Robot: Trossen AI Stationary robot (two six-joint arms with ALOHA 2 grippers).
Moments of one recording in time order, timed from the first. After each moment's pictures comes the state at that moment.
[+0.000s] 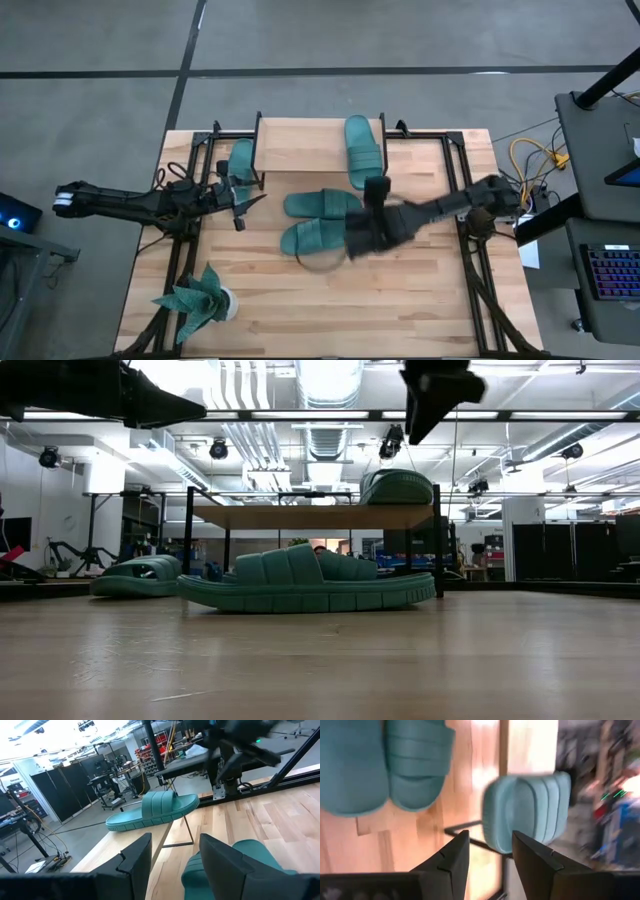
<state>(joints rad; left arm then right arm) -0.04 0.53 0.32 0.23 -0.36 0.35 0.30 1.83 1.70 -1.47 0.83 0.23</state>
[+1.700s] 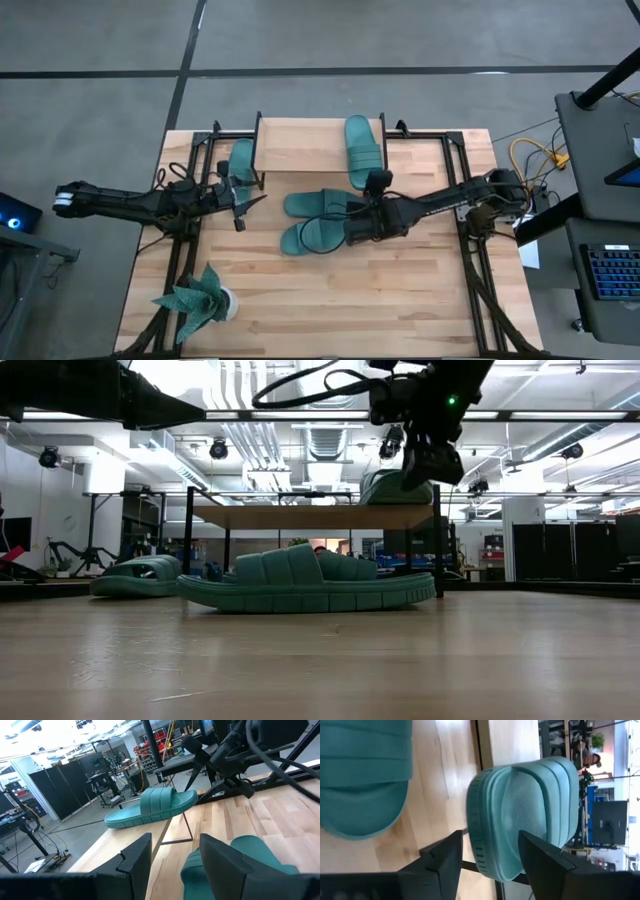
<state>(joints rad) -0.04 0.53 0.32 0.22 -0.36 0.36 0.19 1.75 1.34 -1.07 0.99 0.17</state>
